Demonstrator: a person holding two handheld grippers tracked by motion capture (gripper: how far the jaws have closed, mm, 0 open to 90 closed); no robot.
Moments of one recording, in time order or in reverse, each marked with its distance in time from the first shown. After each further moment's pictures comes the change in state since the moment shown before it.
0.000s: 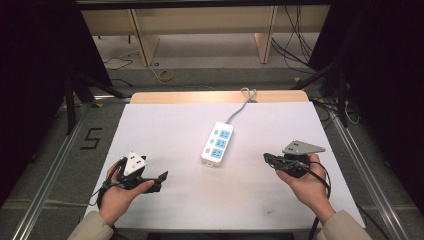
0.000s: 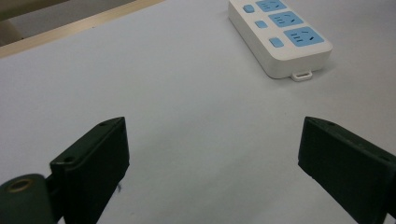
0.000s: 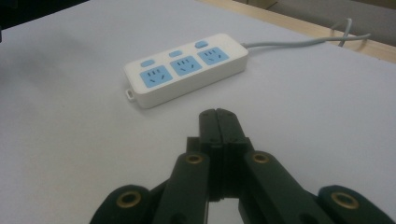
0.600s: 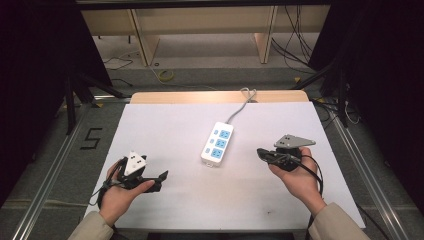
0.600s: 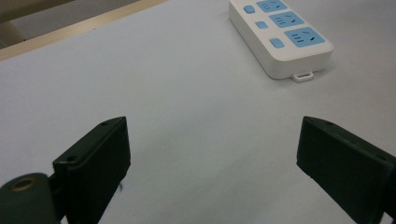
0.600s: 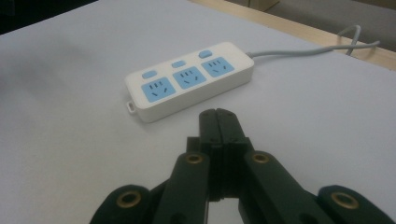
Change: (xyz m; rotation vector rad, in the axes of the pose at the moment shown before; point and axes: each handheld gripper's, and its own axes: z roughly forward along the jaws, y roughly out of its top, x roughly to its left) left arm -0.001 0.001 0.000 -0.001 0.004 0.006; right arm 0.004 0.017 0.016 0.007 0.002 -0.003
